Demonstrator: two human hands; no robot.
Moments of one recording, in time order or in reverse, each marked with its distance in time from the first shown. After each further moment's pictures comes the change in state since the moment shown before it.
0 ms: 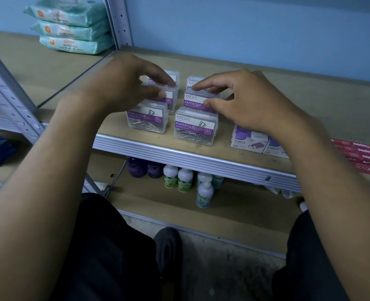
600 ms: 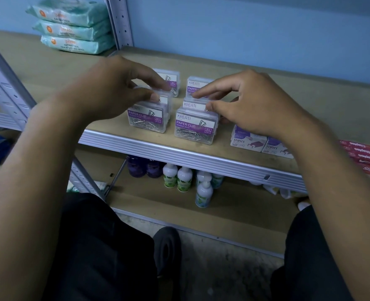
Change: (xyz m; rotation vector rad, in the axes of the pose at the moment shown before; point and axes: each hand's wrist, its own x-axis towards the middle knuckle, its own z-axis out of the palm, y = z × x) left_hand -0.027 -0.001 -0.013 0.003 0.006 0.049; right_hand -0.017 -0.013 -0.009 0.061 -0.030 0.025
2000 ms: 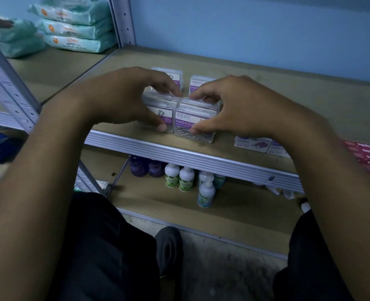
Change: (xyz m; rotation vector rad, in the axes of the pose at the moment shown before) left_hand 0.003 0.010 0.003 -0.032 -0.236 -0.063; right_hand 0.010 -0.020 0.008 -0.207 -0.182 -0.003
